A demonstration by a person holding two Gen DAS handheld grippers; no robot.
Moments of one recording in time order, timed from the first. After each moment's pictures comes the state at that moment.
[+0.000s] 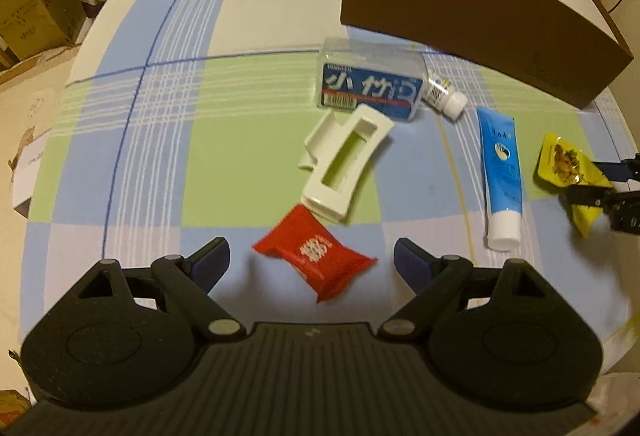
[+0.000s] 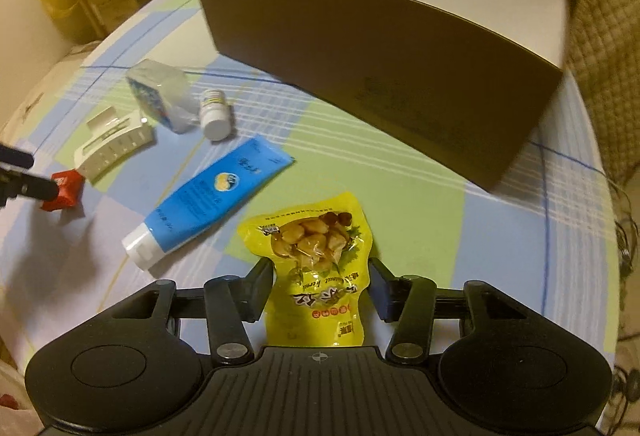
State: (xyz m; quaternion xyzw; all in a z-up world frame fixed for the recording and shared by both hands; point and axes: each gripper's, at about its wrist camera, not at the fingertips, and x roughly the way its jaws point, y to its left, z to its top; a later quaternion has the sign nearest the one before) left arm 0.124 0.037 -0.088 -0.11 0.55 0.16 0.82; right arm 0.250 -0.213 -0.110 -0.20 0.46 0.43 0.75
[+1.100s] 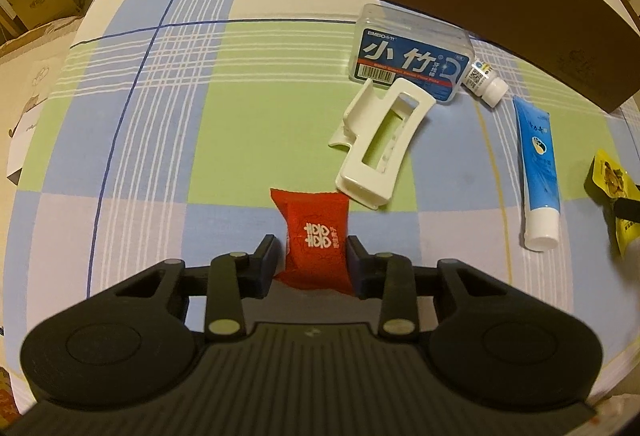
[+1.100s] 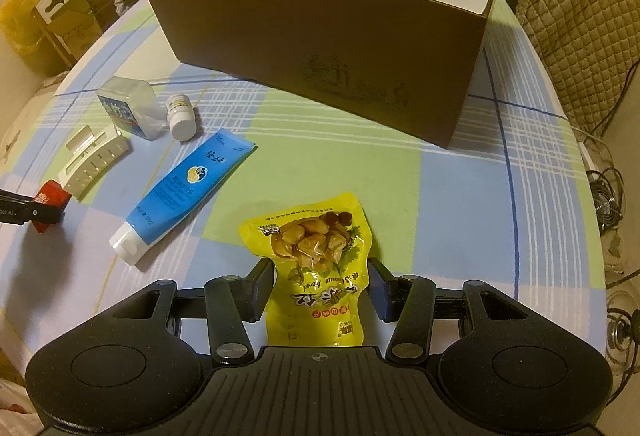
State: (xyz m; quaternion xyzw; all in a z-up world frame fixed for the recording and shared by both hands) left arm 0.123 0.056 -0.112 -0.13 0.56 0.18 0.80; right arm 0.248 -0.240 -0.107 -0.16 0.48 0.38 0.77
